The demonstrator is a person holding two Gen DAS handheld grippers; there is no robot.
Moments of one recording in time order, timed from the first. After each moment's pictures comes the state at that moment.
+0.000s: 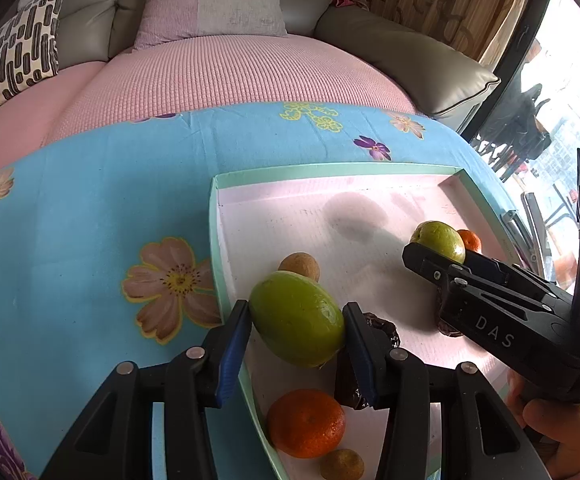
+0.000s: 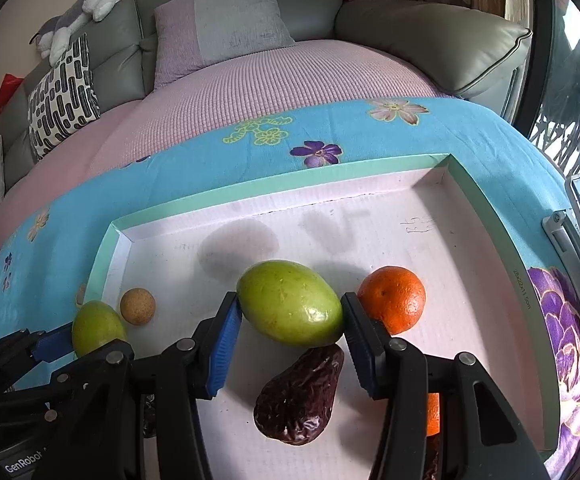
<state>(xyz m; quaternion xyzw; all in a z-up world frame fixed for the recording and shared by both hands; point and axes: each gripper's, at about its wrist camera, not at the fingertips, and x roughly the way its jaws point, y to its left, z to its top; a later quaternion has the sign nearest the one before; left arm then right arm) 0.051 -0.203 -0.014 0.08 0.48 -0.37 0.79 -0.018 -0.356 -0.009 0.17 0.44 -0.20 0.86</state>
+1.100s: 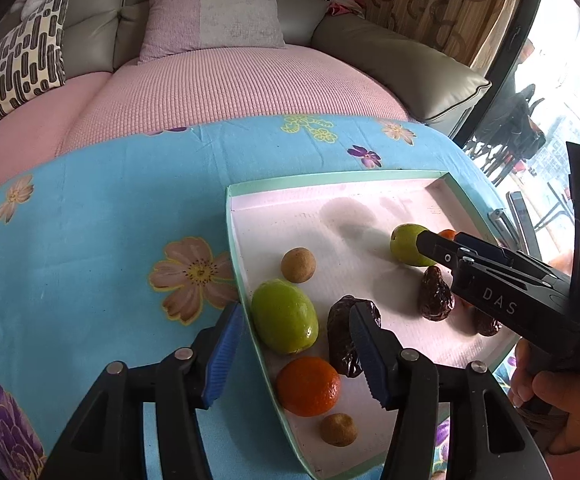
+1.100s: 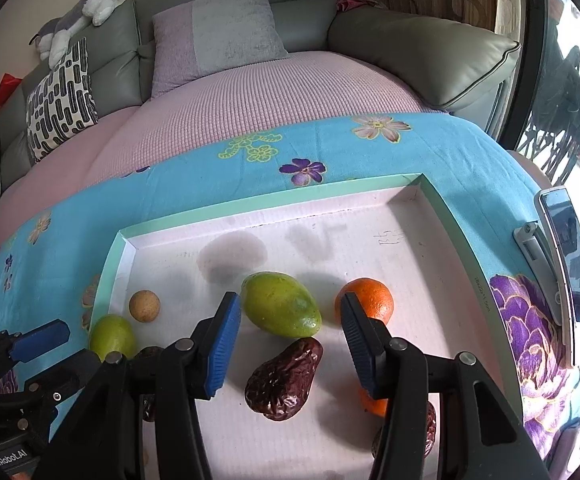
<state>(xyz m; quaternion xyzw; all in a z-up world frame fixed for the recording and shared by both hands) 0.036 -0.182 0.014 0.09 0.47 -0.37 0.80 -0.033 -0.353 0.016 0.16 0.43 -0.21 0.86</state>
